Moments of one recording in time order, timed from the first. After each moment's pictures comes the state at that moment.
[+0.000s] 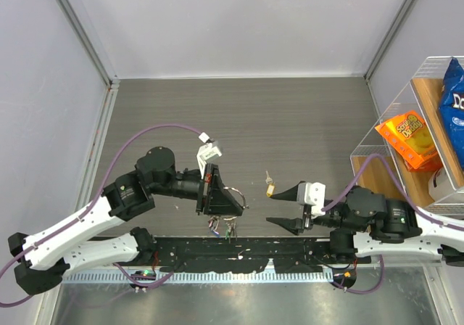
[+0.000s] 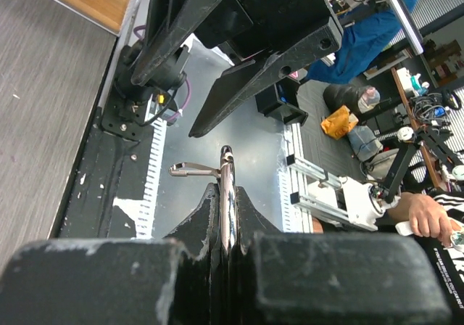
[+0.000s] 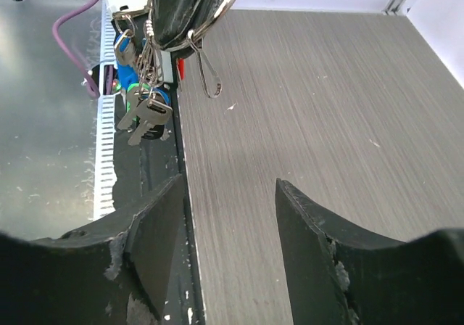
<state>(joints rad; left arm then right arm) -1.01 0.85 0.97 -0.26 0.66 -0.63 1.45 0.49 0.83 -0.47 0.12 -0.12</state>
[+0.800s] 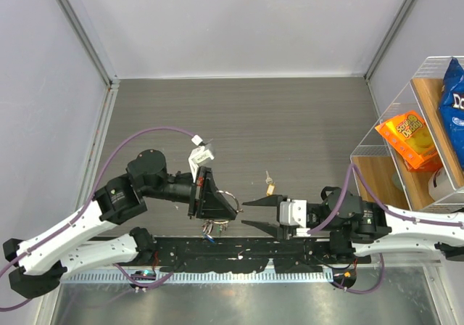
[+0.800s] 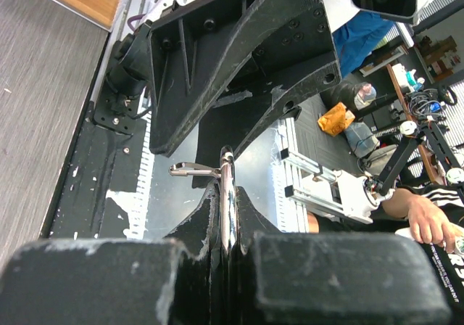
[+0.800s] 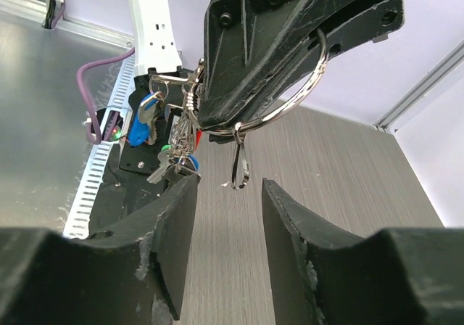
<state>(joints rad) -1.01 0.80 0.98 -0.32 0.68 -0.63 1.47 0.63 0.71 -0.02 -0.05 -0.37</state>
